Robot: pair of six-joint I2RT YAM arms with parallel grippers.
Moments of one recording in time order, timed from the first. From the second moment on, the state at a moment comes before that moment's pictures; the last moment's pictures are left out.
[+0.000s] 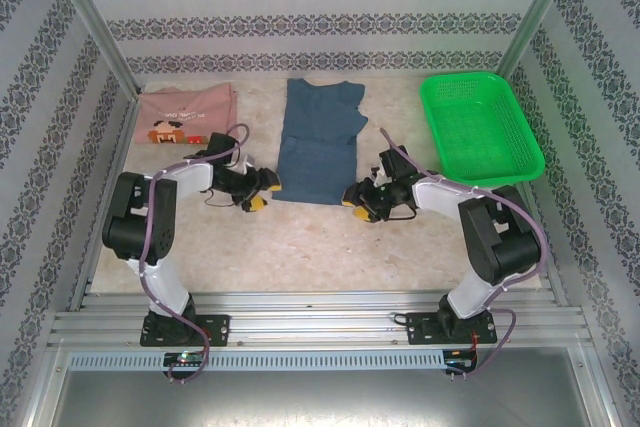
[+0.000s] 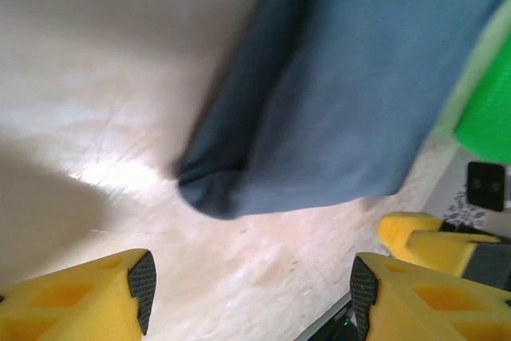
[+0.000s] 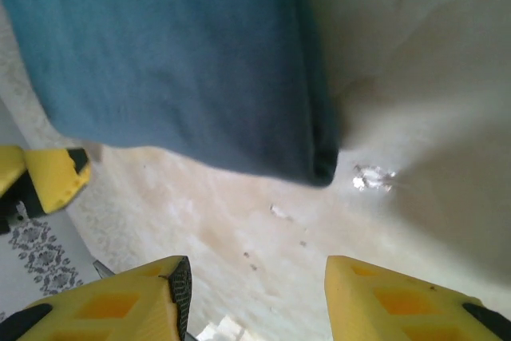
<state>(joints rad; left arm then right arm) -0.15 1.82 1.02 -0.42 0.74 -0.72 0.35 1.67 0.85 -0.25 -0.62 0.91</state>
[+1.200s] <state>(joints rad) -0.23 1.68 0.79 -0.26 0.71 -0.81 0.41 1.62 0.82 -0.27 -0.55 0.99</state>
